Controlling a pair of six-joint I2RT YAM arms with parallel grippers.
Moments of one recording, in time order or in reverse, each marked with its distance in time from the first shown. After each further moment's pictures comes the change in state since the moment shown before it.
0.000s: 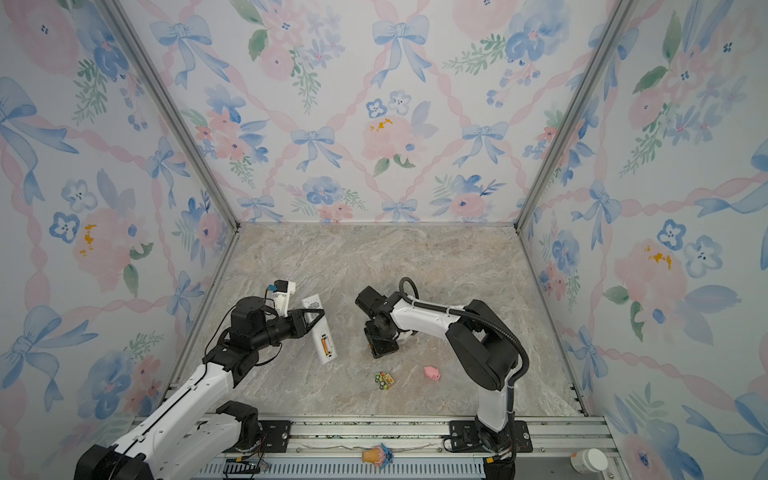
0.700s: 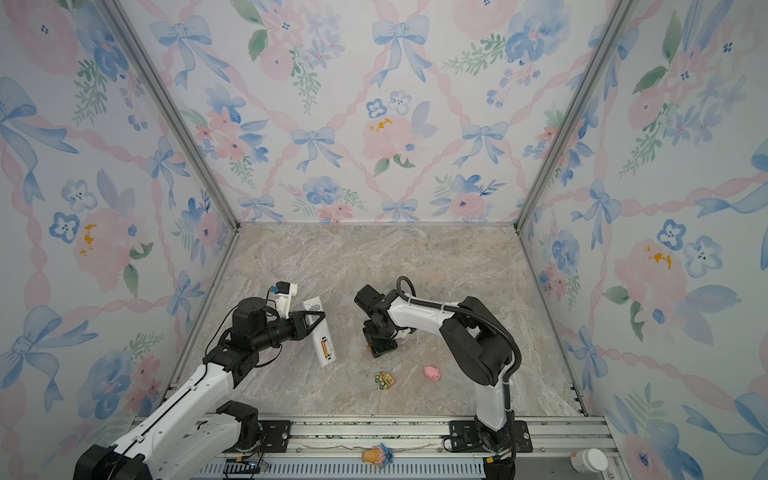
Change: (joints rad) left arm -0.008 -0.002 0.000 -0.030 -0.008 0.026; right arm -0.013 0.048 0.042 -0.013 -0.026 -0.047
